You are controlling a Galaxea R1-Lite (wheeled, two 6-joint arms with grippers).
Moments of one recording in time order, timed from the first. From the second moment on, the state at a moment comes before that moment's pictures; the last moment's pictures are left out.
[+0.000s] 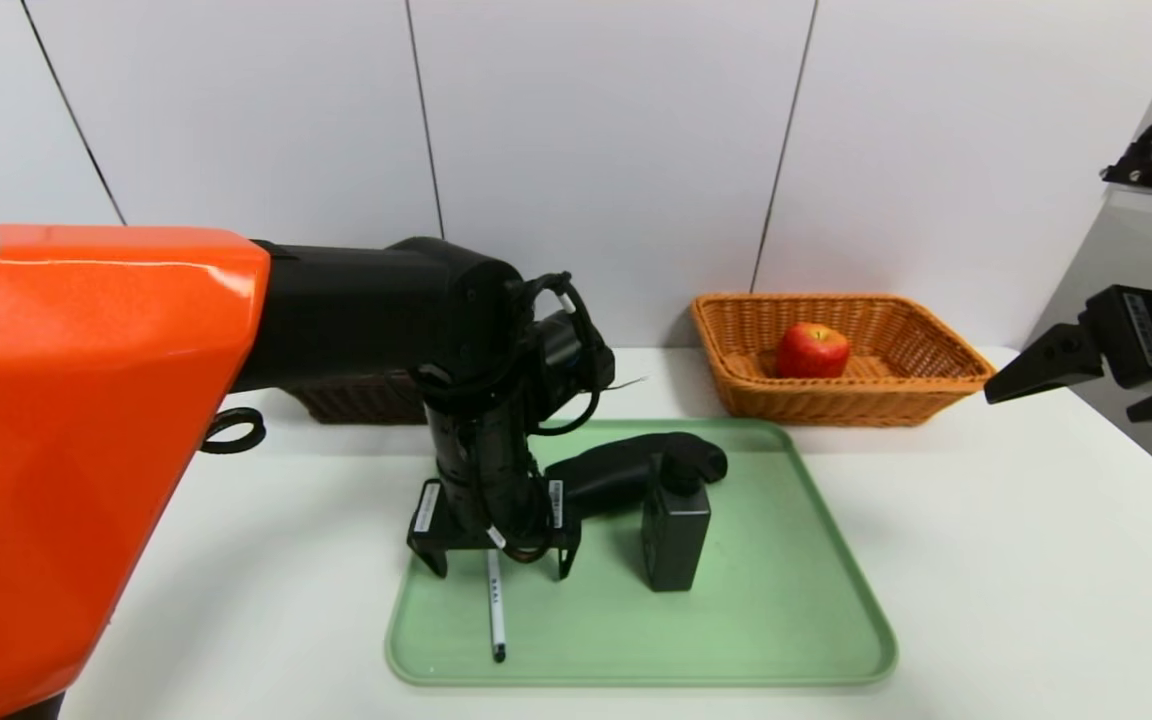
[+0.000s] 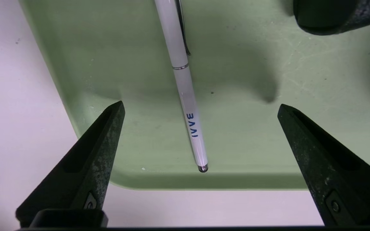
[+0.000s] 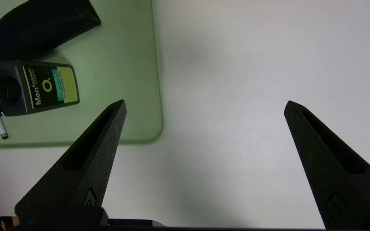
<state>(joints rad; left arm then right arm) -0.71 2.18 -1.89 1.13 0.05 -0.73 0.19 1.53 -1.66 1.09 -0.05 0.27</state>
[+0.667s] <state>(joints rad) -0.70 2.18 -1.87 1.12 0.06 -0.72 0.19 1.54 -1.66 1.08 -0.05 0.26</state>
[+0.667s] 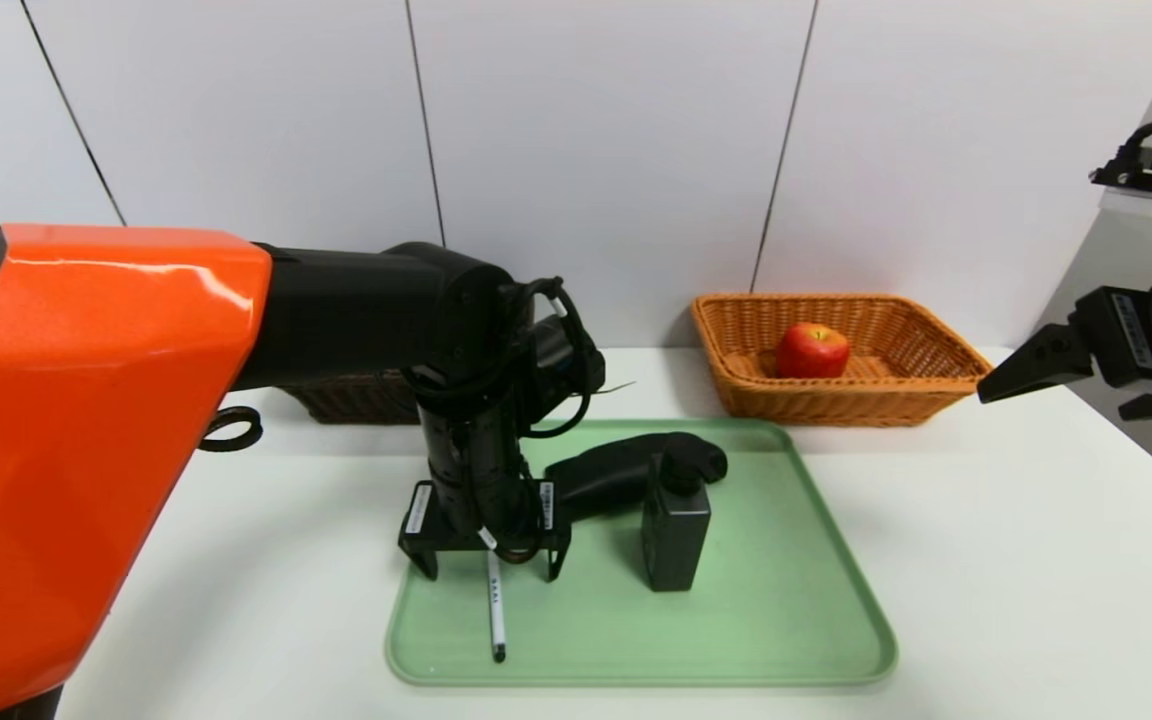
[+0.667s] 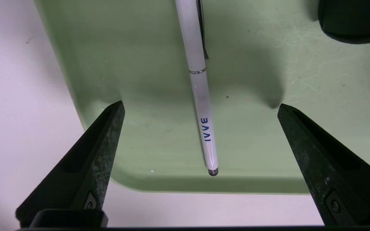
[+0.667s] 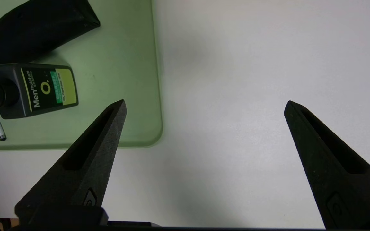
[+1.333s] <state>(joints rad) -0.70 2.18 -1.87 1.12 0.06 -0.72 0.19 1.54 -1.66 1.08 -0.05 0.26</state>
